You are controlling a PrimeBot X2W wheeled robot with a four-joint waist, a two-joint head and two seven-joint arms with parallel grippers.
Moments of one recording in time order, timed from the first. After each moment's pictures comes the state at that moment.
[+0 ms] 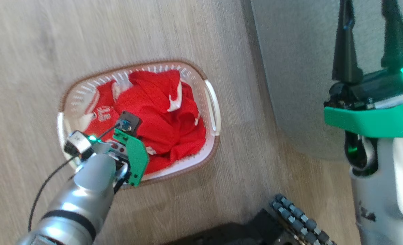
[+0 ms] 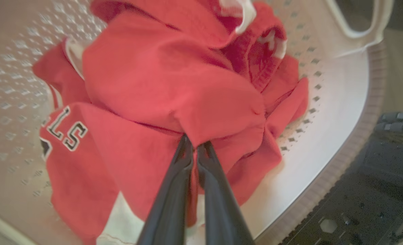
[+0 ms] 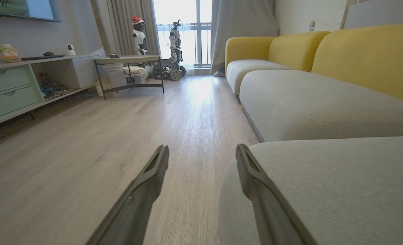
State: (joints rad) left arm -0.79 0.08 -0.74 1.26 -0.27 -0.13 -0.02; right arm -0.43 -0.06 0.06 -0.15 0.22 0.12 -0.26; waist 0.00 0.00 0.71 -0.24
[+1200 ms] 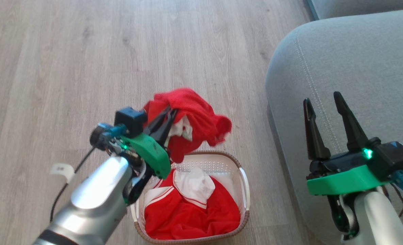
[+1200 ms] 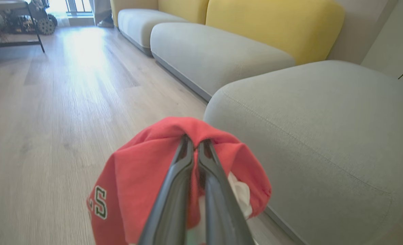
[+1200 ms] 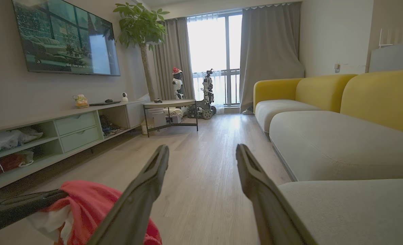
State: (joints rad) left arm -0.60 0.20 -0.81 0.61 -0.63 -0.05 -0.24; right arm -0.10 -0.10 0.10 -0.04 0.21 0.12 -0.26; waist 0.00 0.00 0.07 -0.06
